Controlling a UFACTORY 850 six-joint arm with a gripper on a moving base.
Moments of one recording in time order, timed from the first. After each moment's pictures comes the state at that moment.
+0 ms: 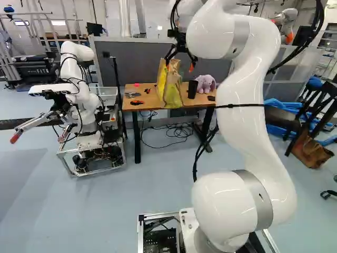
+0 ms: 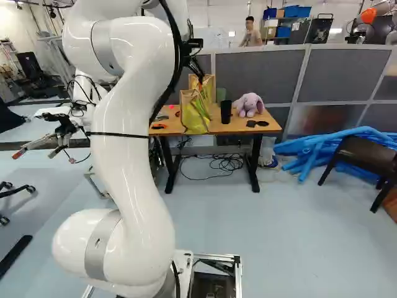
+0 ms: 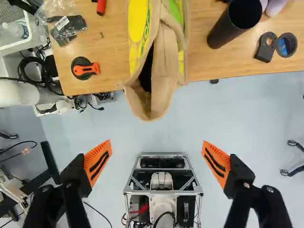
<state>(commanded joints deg) 0.0 -34.2 -118.1 1.4 -74.5 2.2</state>
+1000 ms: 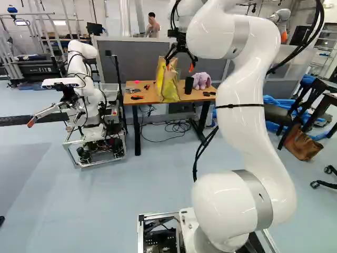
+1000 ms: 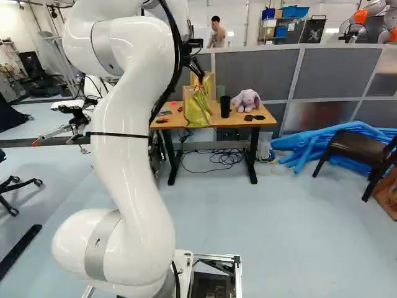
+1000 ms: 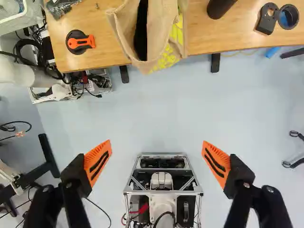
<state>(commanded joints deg) 0.0 -34.2 -118.1 1.4 -74.5 2.2</state>
